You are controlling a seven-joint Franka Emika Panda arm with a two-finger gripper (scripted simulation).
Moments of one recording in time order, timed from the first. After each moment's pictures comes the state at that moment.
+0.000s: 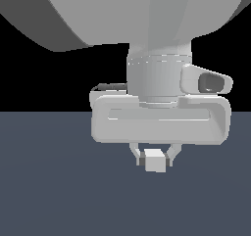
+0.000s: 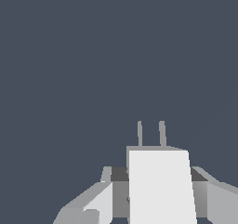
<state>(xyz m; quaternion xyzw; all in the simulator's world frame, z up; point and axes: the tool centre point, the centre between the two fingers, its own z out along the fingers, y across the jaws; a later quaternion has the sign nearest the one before) -0.085 -0.048 0.016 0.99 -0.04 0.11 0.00</state>
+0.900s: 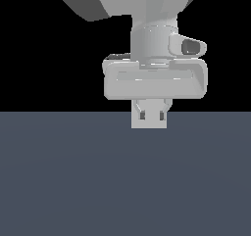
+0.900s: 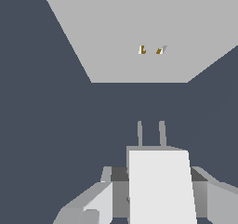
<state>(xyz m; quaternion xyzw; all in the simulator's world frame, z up) -0.024 -0.057 0.090 0.99 -0.05 0.12 0.01</state>
